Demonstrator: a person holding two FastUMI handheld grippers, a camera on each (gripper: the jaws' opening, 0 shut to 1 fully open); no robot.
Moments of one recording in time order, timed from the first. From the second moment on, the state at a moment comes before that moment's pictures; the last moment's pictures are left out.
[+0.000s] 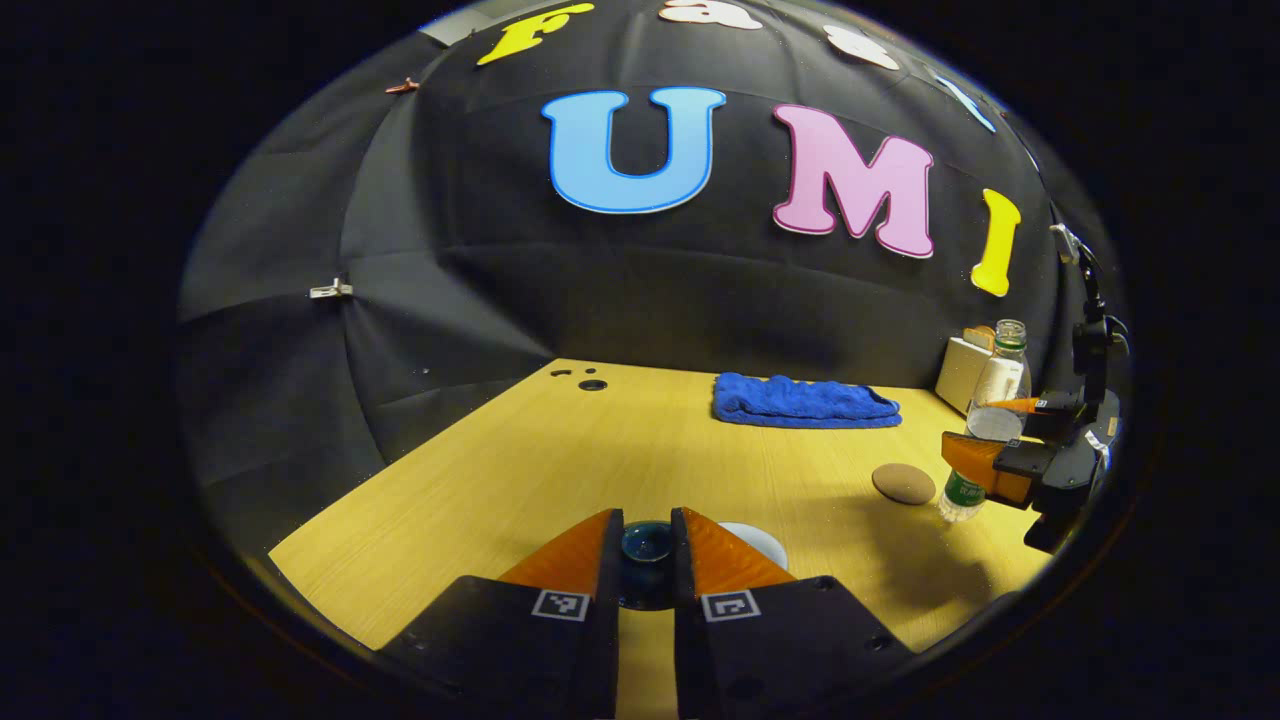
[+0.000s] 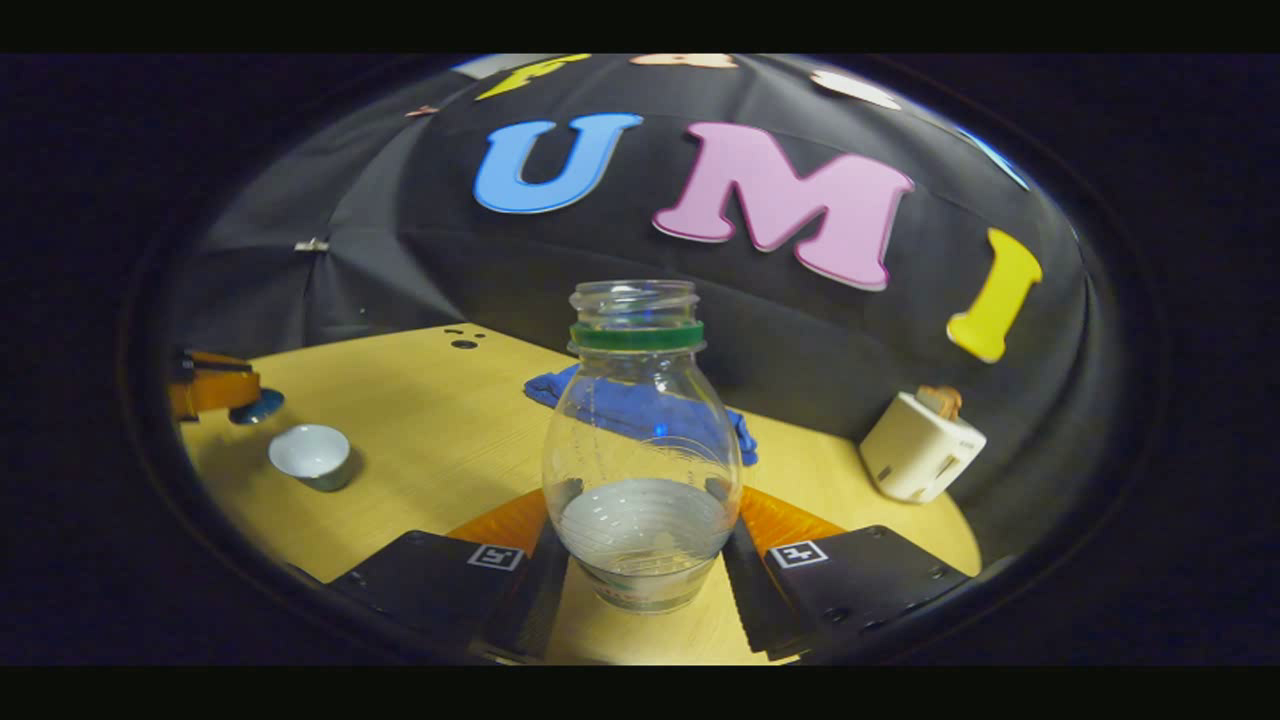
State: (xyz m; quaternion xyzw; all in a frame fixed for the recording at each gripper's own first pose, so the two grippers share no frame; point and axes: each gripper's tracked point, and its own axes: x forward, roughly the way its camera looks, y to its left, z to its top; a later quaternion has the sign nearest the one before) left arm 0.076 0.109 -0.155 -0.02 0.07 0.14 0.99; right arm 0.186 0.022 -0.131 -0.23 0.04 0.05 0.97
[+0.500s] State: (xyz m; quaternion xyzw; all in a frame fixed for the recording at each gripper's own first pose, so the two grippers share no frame) left arm 0.025 0.161 -0.158 -0.04 0.07 0.18 0.98; right arm 0.211 0.109 -0.131 -0.44 -0.04 0.11 0.89
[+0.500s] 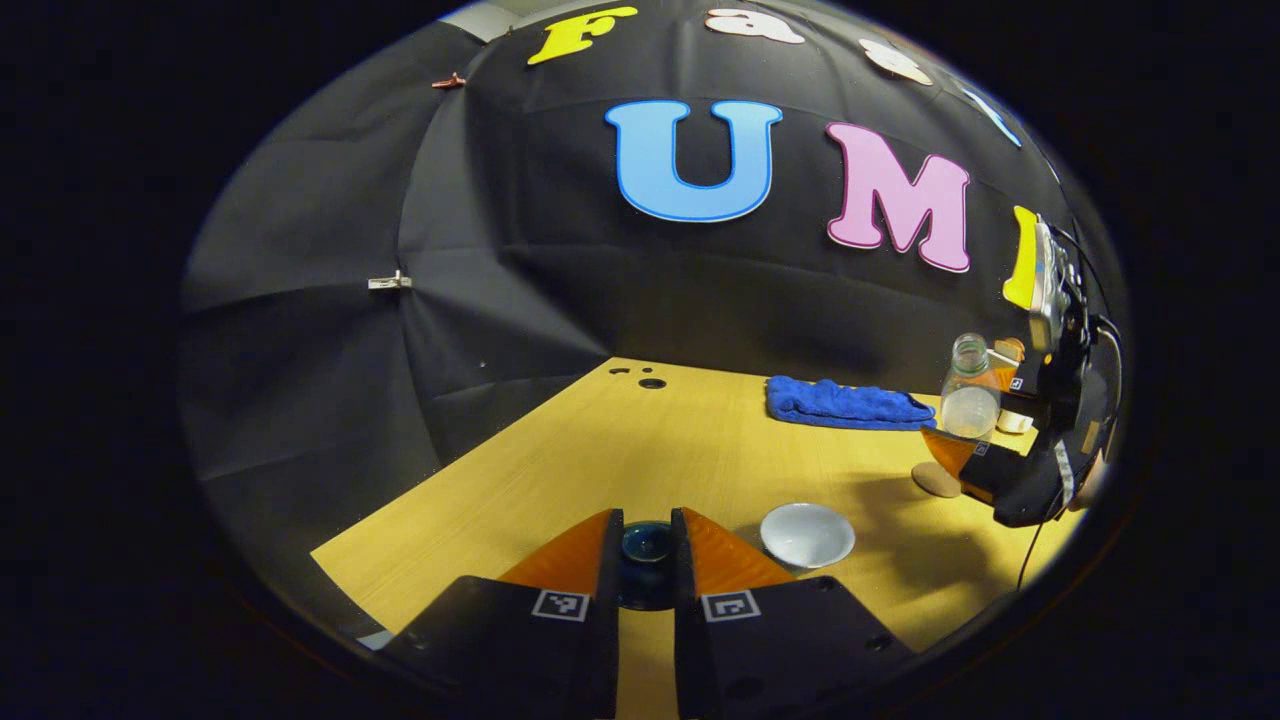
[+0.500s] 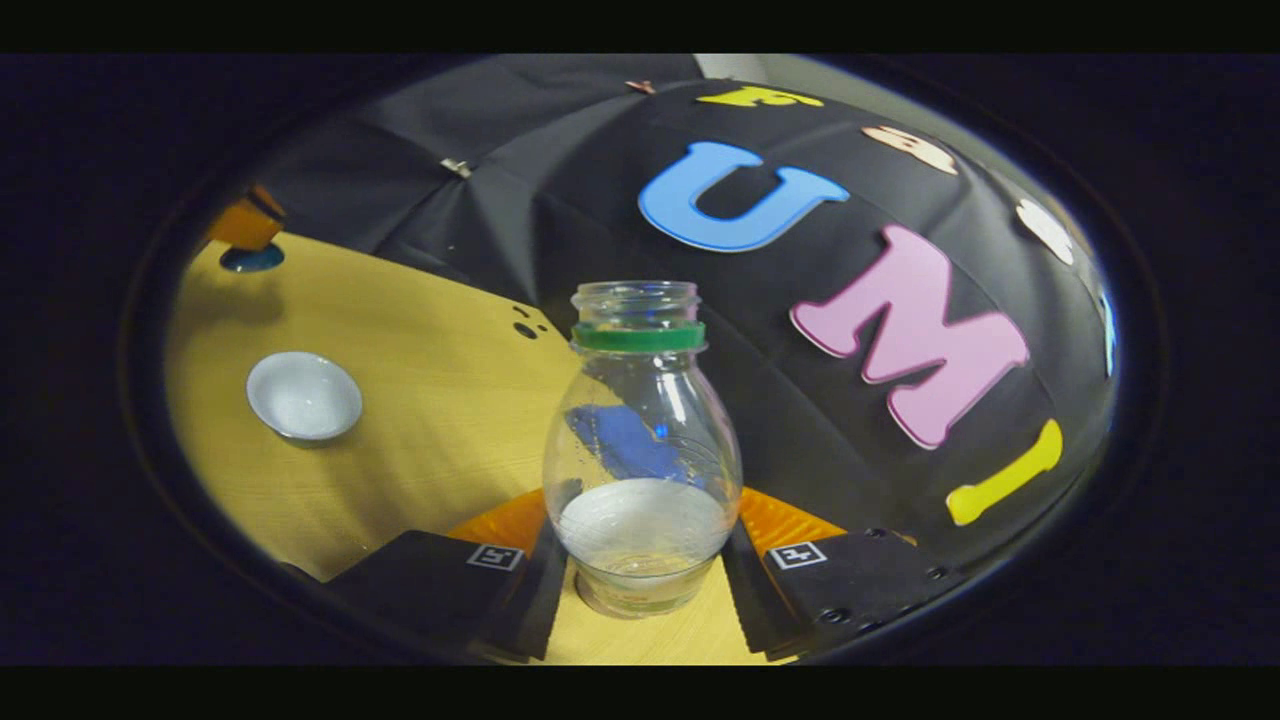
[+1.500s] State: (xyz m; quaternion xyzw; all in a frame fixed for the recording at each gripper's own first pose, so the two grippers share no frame) left arm 0.036 0.190 -0.168 -0.04 0.07 0.15 0.98; right arm 0.239 0.150 -0.169 -0.64 -0.12 0.13 0.75
